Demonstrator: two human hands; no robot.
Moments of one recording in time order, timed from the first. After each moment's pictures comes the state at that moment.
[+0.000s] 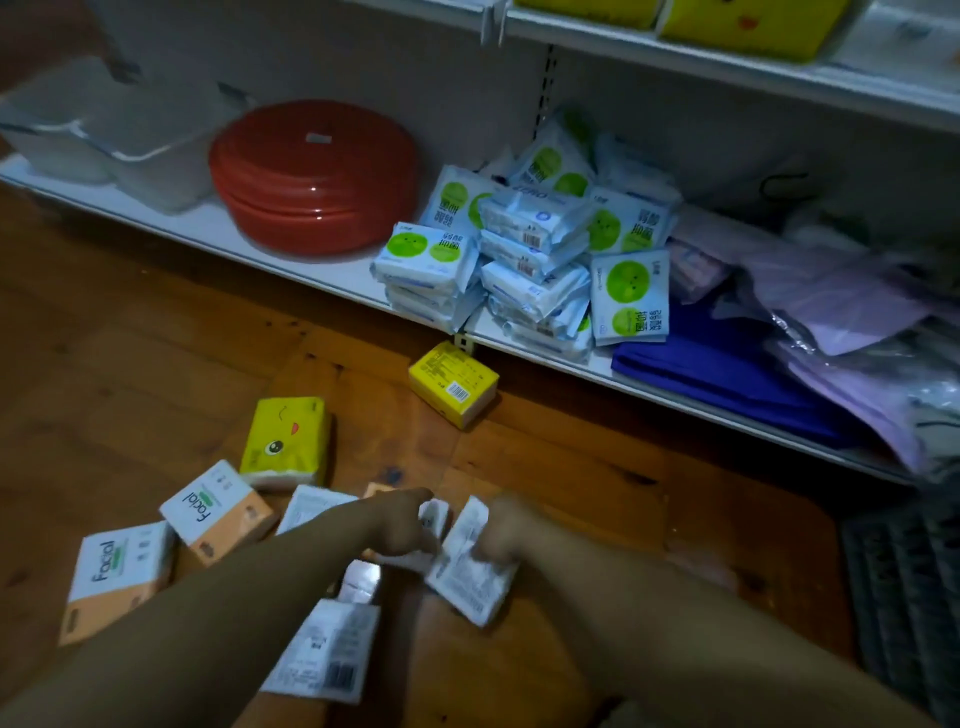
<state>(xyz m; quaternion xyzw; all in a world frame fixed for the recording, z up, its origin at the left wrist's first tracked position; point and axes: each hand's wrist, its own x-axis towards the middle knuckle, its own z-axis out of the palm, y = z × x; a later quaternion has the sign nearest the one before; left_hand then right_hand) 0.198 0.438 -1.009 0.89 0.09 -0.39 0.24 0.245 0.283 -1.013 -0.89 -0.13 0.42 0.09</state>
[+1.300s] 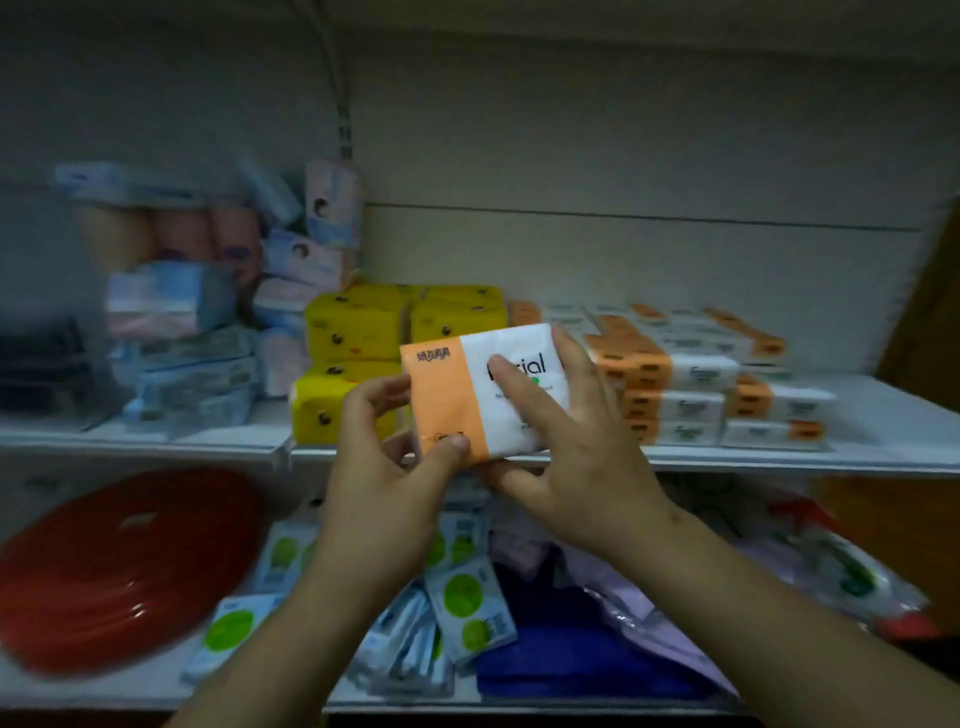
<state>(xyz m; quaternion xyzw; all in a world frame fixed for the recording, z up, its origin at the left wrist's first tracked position) 0.333 0.307 -0.651 0.66 -0.12 0.26 0.69 0.369 0.151 -0.657 -0.87 -0.25 -0.39 0.20</state>
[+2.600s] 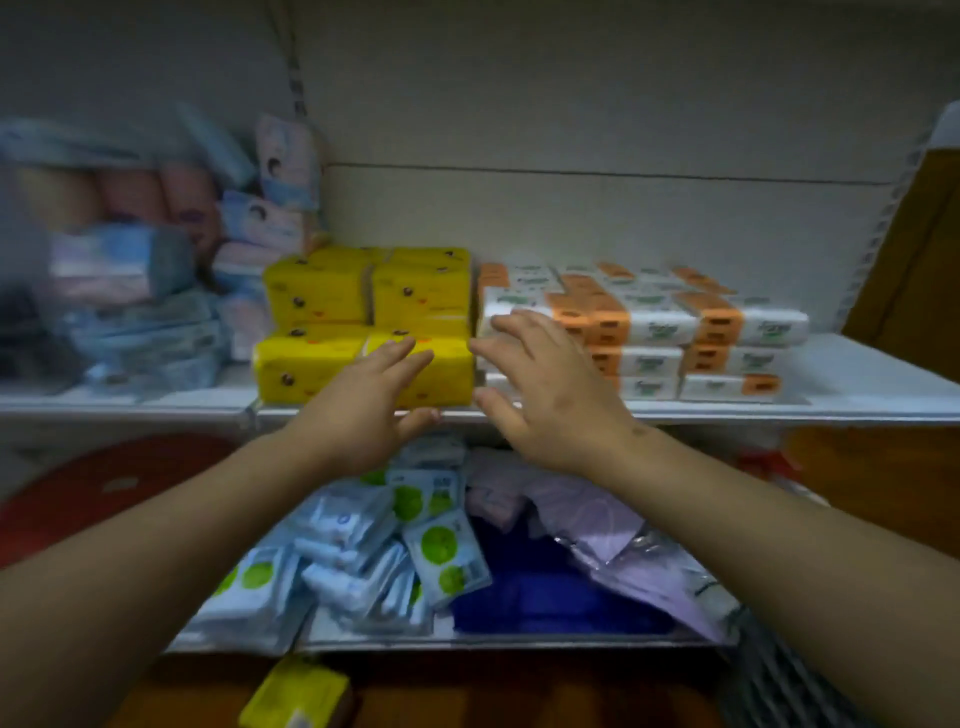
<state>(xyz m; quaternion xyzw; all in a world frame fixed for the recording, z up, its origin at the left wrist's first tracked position) 0.402 0.319 -0.657 0.95 -0.21 0.17 0.15 0.388 0.120 -0.648 -0.89 -0.30 -0.34 0.10</state>
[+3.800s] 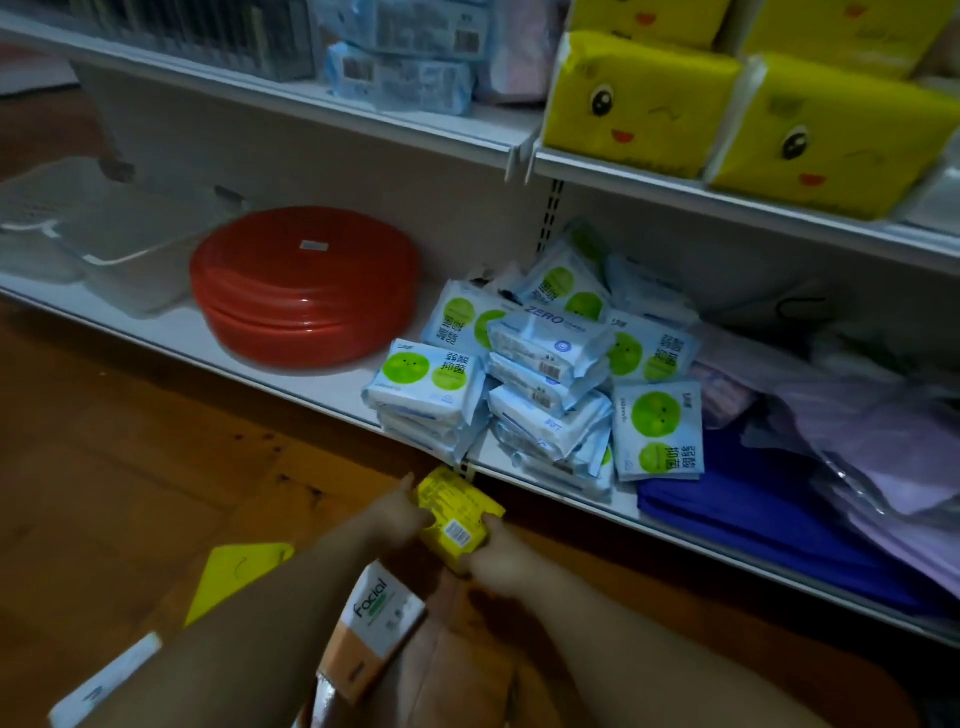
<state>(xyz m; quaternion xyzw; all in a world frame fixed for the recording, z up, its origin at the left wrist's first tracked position) 0.358 0.495 -1.022 0.83 0.25 -0.22 0.45 0.365 0.342 -1.031 -0.85 0.01 0.37 0.36</state>
